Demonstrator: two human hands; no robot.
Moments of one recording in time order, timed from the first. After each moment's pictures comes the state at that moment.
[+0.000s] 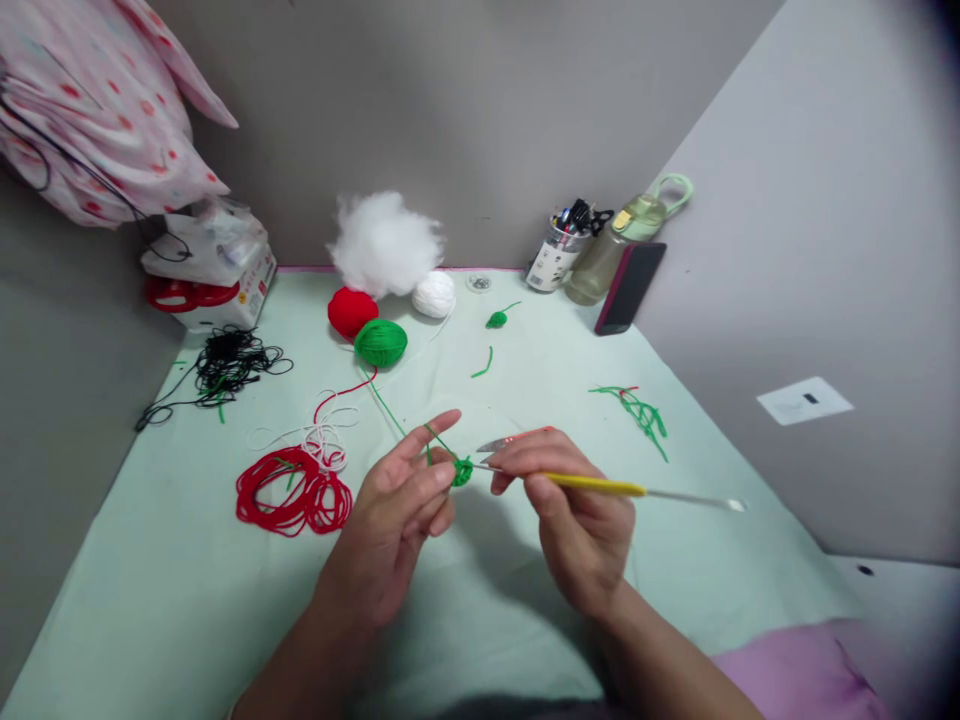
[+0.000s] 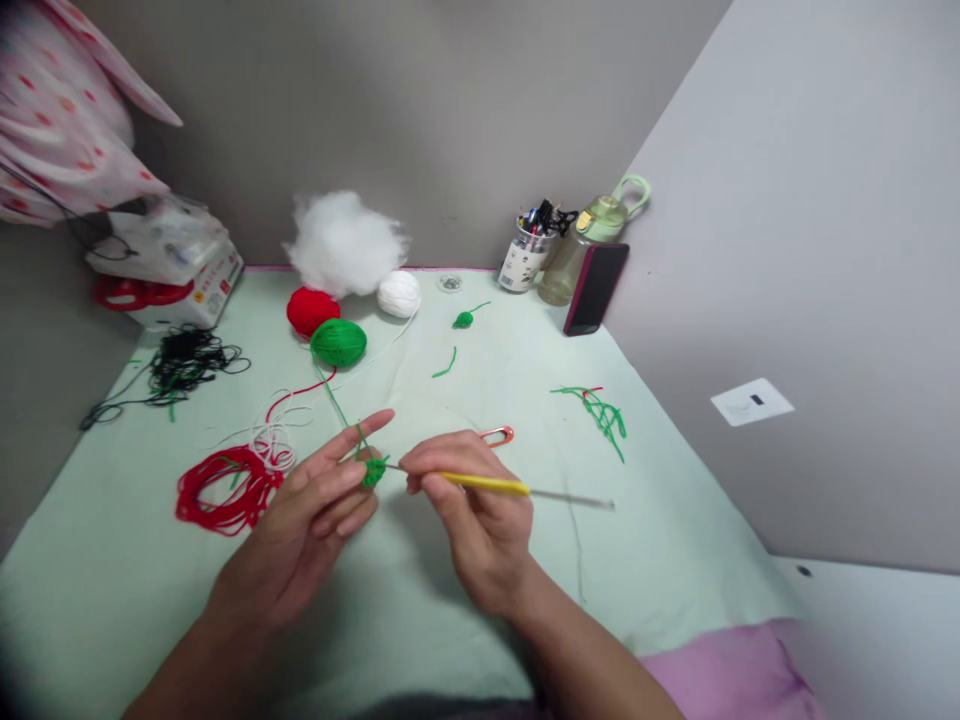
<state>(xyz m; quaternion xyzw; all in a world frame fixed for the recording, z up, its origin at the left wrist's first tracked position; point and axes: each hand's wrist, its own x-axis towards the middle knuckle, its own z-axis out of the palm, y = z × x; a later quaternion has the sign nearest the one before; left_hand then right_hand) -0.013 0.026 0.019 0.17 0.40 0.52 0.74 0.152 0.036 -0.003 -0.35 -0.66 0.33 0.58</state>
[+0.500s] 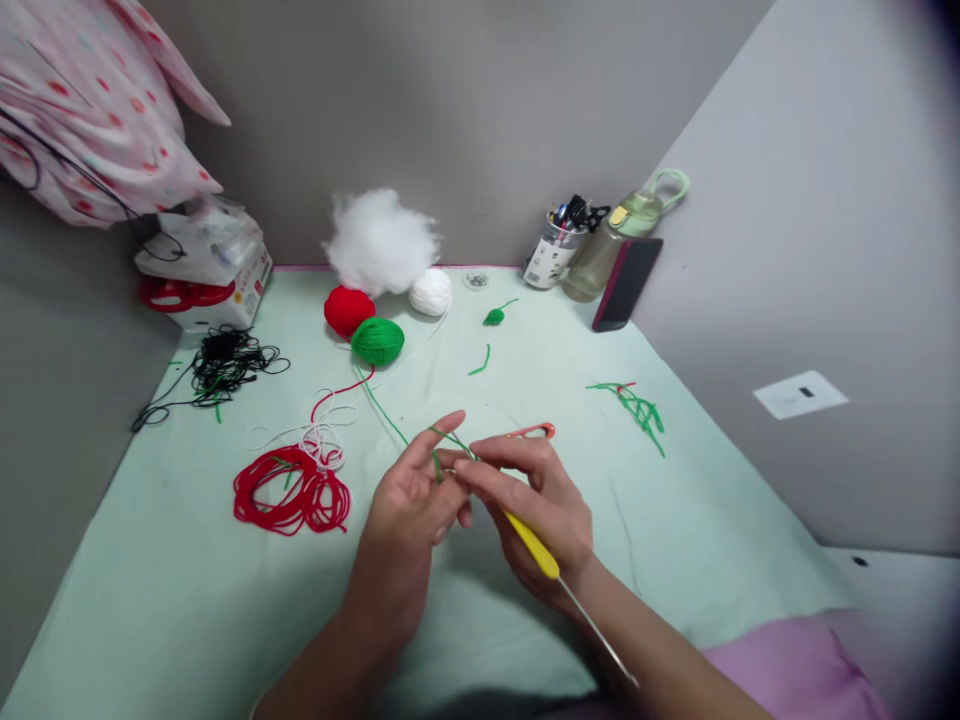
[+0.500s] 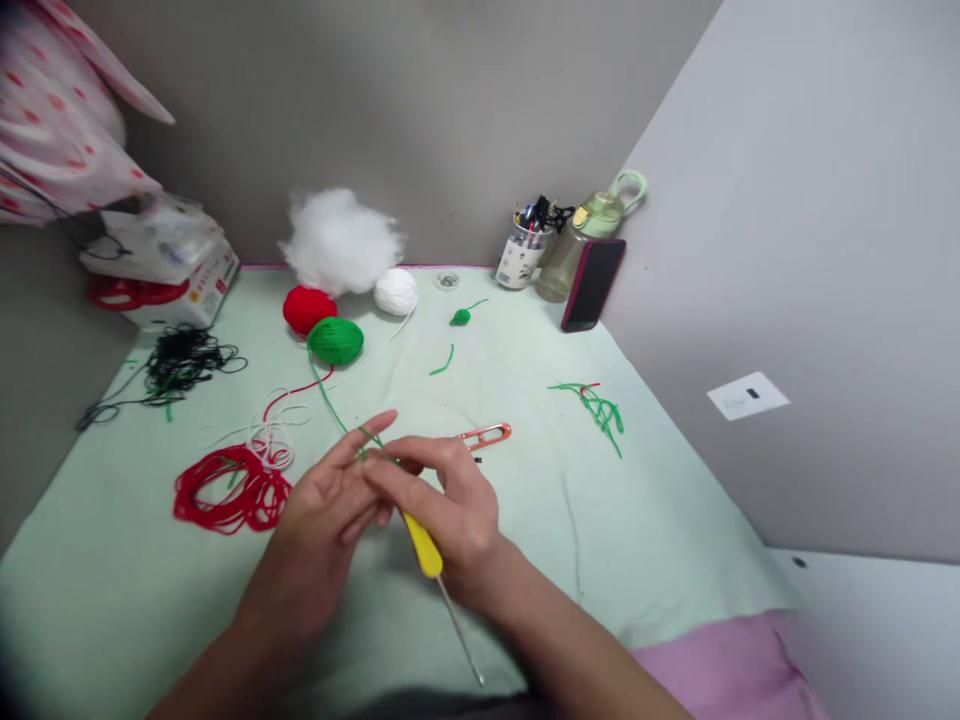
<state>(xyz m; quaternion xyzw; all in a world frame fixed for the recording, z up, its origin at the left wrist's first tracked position) 0.000 0.020 0.013 0.19 0.44 0.53 0.70 0.143 0.032 -0.011 -0.37 -0.69 0.28 0.55</state>
